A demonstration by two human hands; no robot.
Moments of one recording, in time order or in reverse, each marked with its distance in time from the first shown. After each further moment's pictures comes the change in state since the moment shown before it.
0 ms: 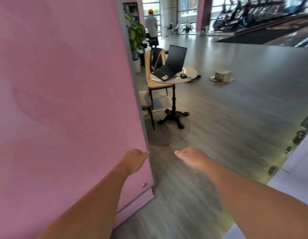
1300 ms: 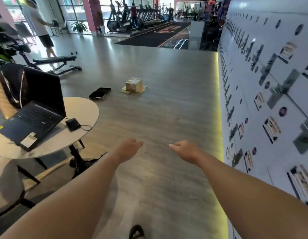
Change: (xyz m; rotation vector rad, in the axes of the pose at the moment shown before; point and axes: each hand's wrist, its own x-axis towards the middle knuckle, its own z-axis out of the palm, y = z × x) left_hand 0.760 0.544 0.135 0.058 -0.299 0.569; right_hand 0.541 0.266 -0.494 0.116 0.374 0.415
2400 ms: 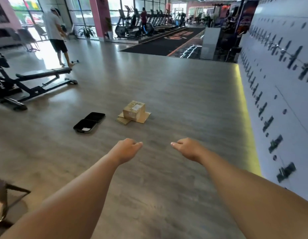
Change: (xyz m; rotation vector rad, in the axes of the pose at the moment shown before) left_hand 0.841 0.086 -0.147 -0.016 0.004 -0.118; right_hand 0.855 -0.071 -0.293 -0.088 -0.012 -0.110
